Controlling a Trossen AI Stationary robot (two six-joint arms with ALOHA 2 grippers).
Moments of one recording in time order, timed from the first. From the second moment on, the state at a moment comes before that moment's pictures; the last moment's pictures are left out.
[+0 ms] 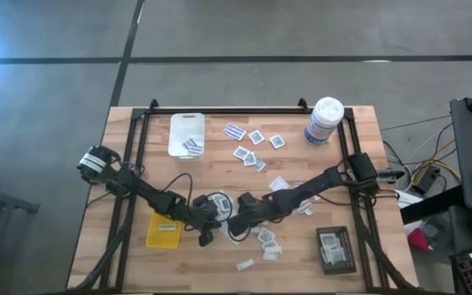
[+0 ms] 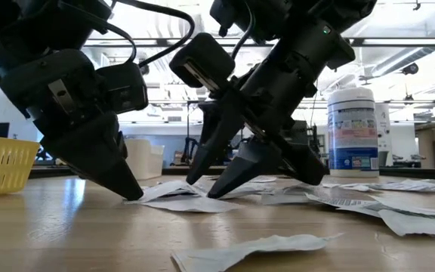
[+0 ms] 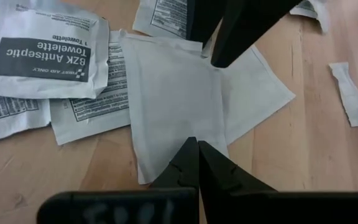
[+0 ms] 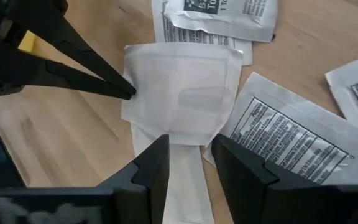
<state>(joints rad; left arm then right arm) -0.42 1.80 0.62 0.33 -0.15 -0.72 0.28 2.10 1.21 -0.07 0.05 1.36</state>
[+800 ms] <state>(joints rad) -0.42 1.80 0.62 0.38 -0.13 -0.74 0.27 2.10 1.21 -0.12 0.08 1.36</state>
